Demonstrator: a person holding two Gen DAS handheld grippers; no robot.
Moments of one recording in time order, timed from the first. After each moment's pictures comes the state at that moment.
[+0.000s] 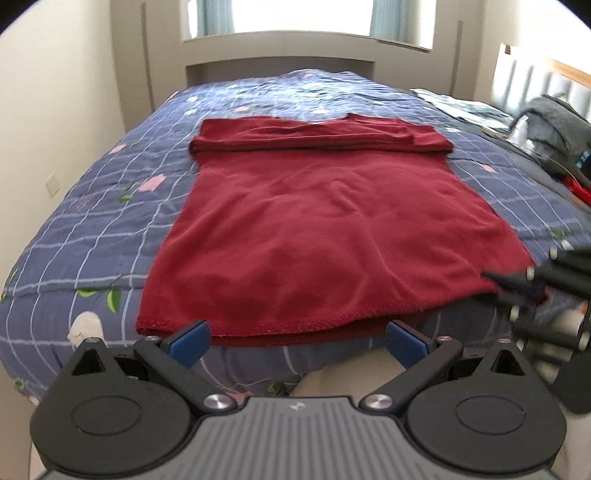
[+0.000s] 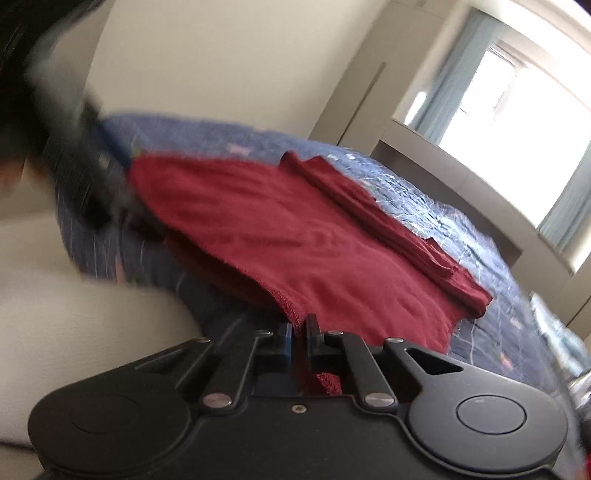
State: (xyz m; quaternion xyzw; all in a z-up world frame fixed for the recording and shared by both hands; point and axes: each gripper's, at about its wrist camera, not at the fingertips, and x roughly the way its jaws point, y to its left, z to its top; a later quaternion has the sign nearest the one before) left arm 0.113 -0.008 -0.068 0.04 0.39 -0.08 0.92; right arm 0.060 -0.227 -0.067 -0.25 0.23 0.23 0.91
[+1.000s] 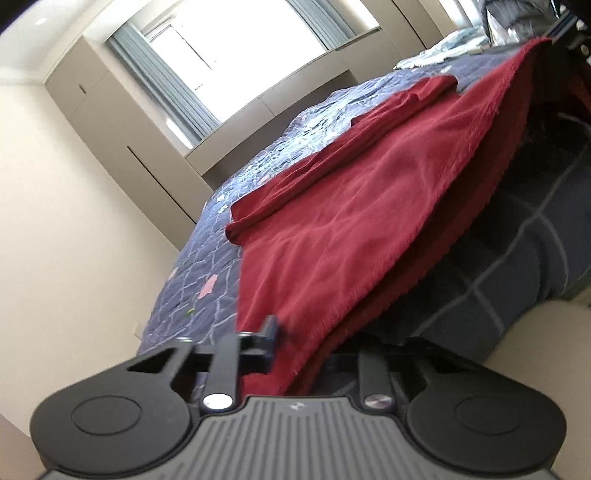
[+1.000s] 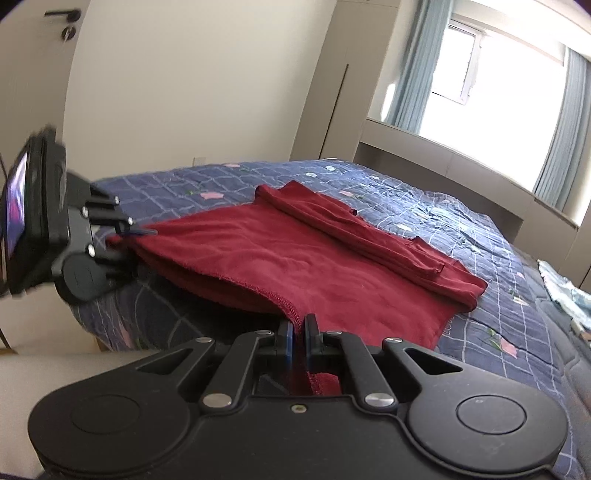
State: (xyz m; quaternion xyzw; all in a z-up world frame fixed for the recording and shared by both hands) left arm 0.126 -0.043 -0.114 0.33 0.26 0.00 0.91; right arm 0.067 -0.249 -0.026 -0.18 0.23 0.22 0.93
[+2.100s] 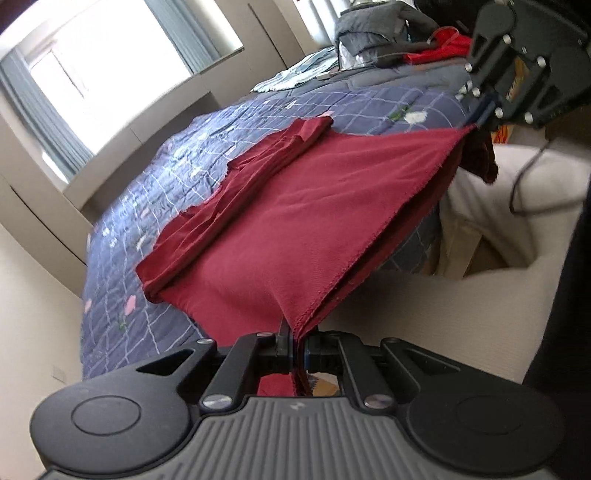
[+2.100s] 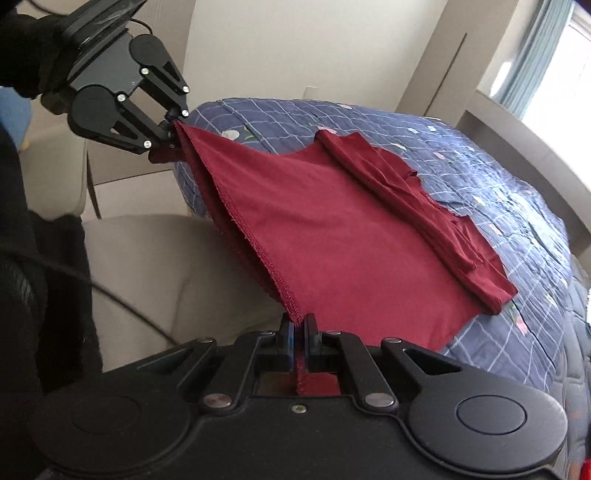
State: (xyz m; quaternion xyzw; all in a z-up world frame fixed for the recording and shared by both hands) left arm 0.002 -0.038 -0.009 0.34 0.32 -0.25 0.85; right arm -0.021 -0.297 0.038 -0.28 0.33 0.36 0.82
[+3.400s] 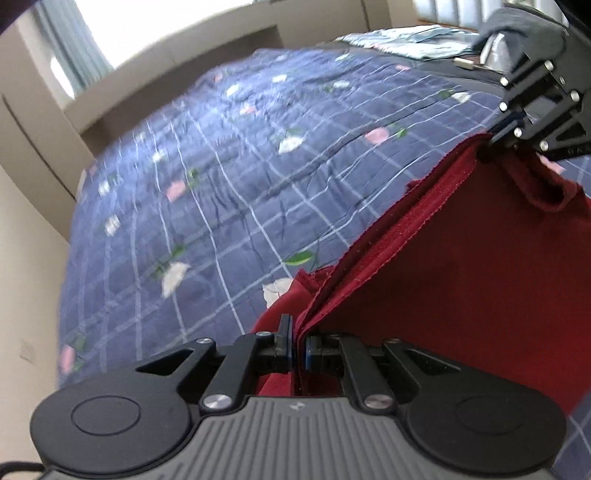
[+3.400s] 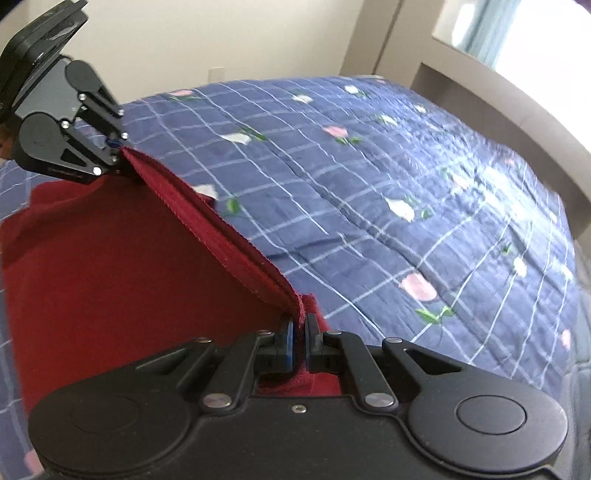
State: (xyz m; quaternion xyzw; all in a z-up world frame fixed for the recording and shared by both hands) left arm 0.457 -0.022 -0.032 0.23 0.43 -0.19 0.85; right arm 0.456 -0.299 -0.012 -0.25 0.39 0.31 0.83
